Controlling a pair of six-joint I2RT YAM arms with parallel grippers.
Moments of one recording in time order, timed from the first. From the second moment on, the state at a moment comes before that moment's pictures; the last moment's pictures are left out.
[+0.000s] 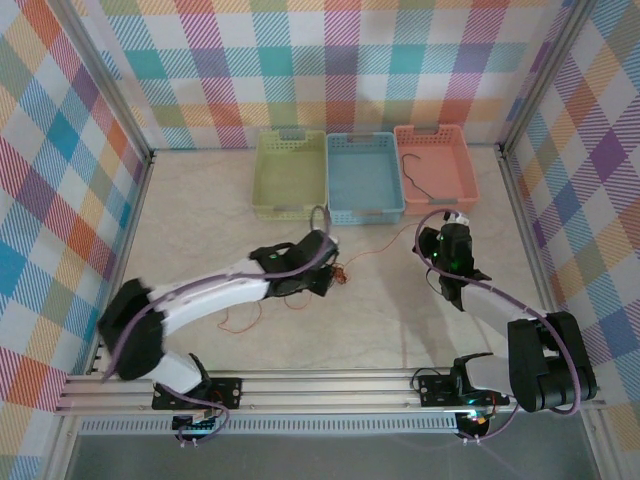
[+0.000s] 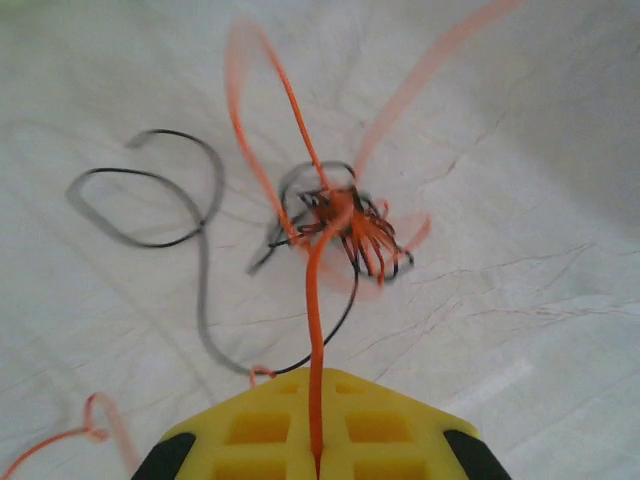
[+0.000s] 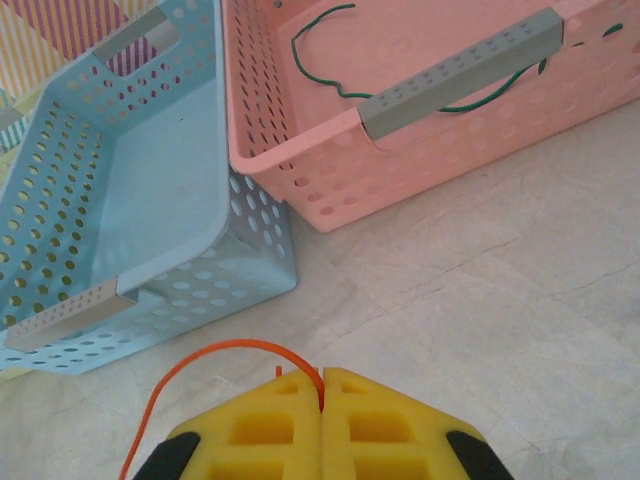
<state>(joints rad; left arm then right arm) -0.92 1.45 1.06 -0.57 -0.21 -0.40 0.20 1.26 0.47 0.31 0.07 0.55</state>
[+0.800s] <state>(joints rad) -0.70 0.36 0.85 -0.90 -0.64 -0.62 0.21 1.26 0.48 0.25 0.22 0.55</state>
